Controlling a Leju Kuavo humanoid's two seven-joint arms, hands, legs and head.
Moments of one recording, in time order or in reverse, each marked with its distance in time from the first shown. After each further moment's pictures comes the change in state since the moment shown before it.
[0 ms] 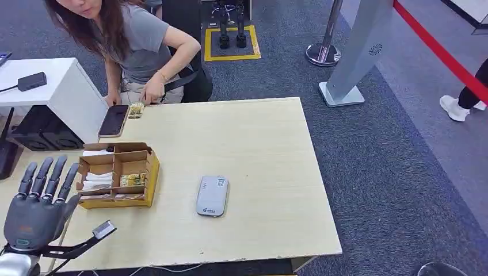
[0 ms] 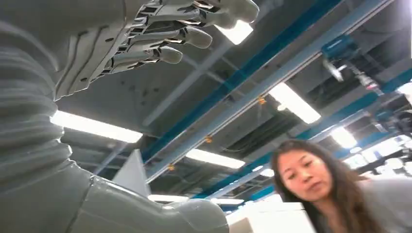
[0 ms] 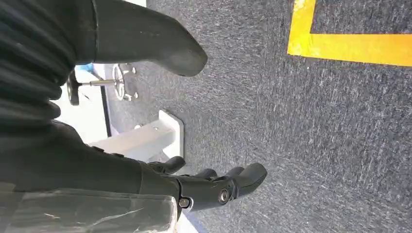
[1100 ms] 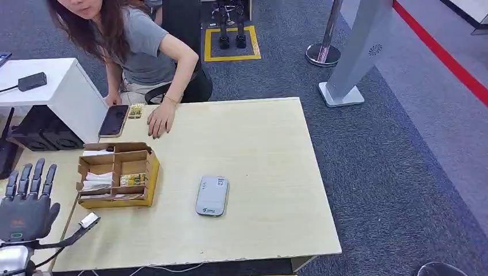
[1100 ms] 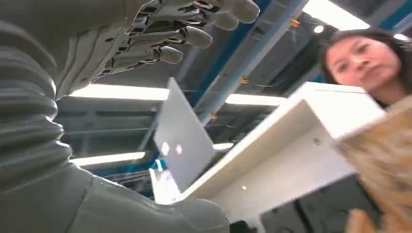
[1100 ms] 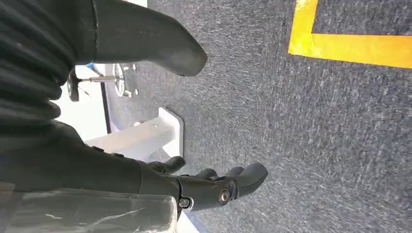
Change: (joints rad) left arm -0.157 -0.016 0.042 0.416 0.000 -0.008 0.090; right arm 0.000 0.005 -0.002 0.000 0.021 0.000 0.006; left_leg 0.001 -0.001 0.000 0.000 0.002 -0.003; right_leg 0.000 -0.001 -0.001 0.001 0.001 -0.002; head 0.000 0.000
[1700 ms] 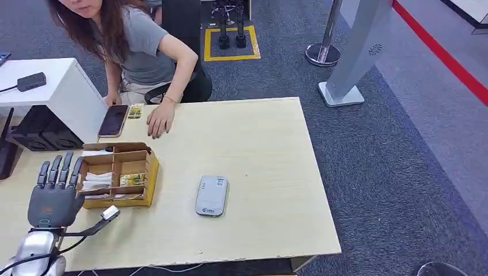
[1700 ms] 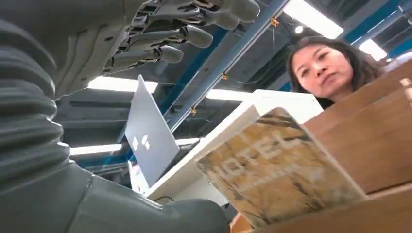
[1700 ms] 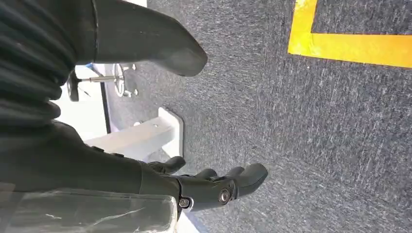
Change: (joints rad) left arm -0.096 -0.059 -0.088 0.090 0.004 0.002 -0.027; right arm -0.002 0.000 0.001 0.000 0.000 0.000 -0.003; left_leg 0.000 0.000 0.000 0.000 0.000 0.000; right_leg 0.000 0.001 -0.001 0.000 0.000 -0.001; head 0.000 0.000
